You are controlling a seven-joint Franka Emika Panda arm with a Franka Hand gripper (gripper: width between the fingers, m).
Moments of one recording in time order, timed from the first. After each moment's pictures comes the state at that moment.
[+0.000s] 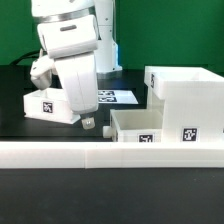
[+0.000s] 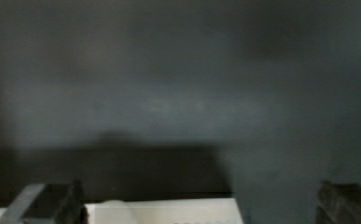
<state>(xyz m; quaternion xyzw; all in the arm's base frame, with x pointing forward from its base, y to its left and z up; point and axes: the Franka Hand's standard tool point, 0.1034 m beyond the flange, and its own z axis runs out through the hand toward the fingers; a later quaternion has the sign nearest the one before) 0.570 -0.059 0.034 -0.68 -0.72 -0.07 0.12</state>
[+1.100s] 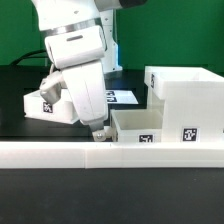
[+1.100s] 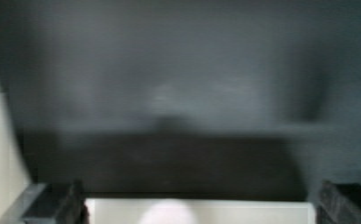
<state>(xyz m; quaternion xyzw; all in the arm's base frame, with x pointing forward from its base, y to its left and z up) 0.583 -0.033 0.018 -0.69 -0.71 -0.10 0.08</state>
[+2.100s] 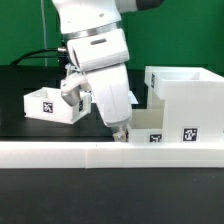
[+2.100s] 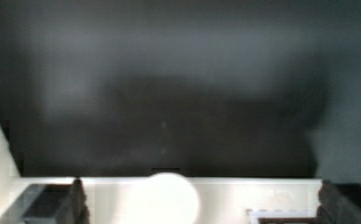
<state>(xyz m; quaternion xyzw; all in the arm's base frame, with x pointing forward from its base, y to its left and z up) 0.587 -0.001 0.018 -0.69 -0.71 -0.10 0.08</state>
